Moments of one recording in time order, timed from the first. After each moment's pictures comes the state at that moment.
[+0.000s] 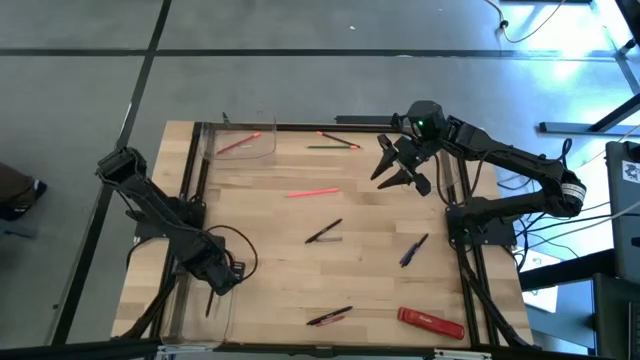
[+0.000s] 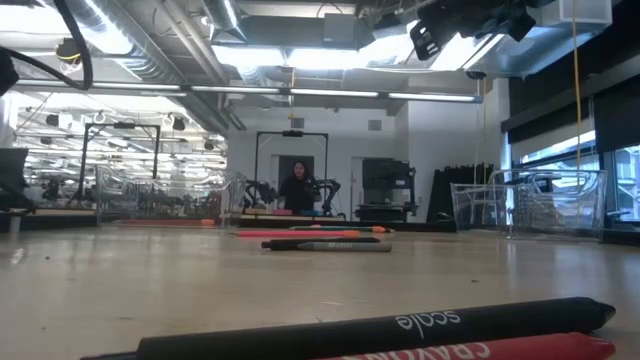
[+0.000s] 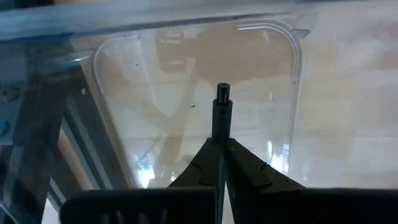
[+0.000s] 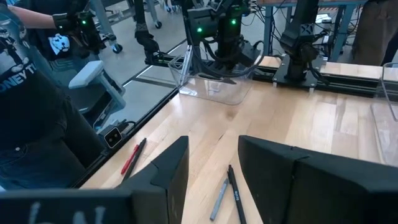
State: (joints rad) left arm -0.77 1.38 0.81 -0.91 0.15 -2.30; right arm -0.53 1.18 1.03 -0.44 -1.04 -0.39
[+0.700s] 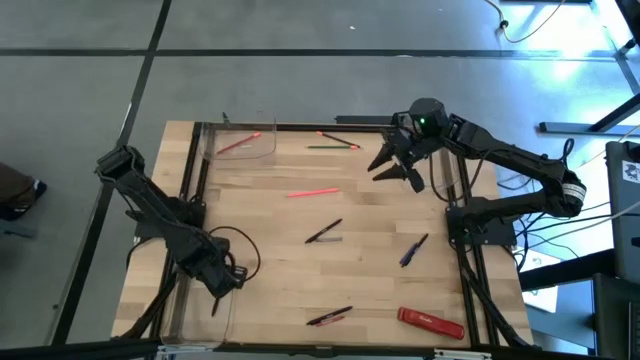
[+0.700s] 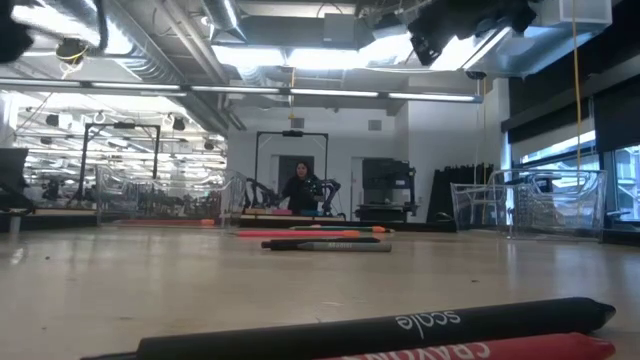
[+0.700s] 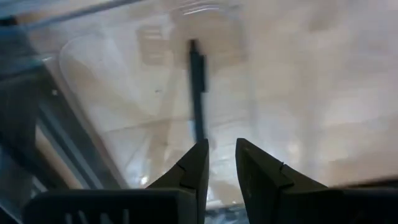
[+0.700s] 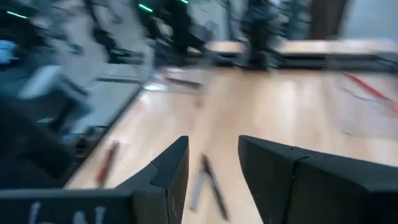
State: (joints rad) left arm -0.78 1.35 0.90 -0.94 0.08 -2.18; right arm -0.53 1.18 1.07 -0.46 -0.87 -0.28
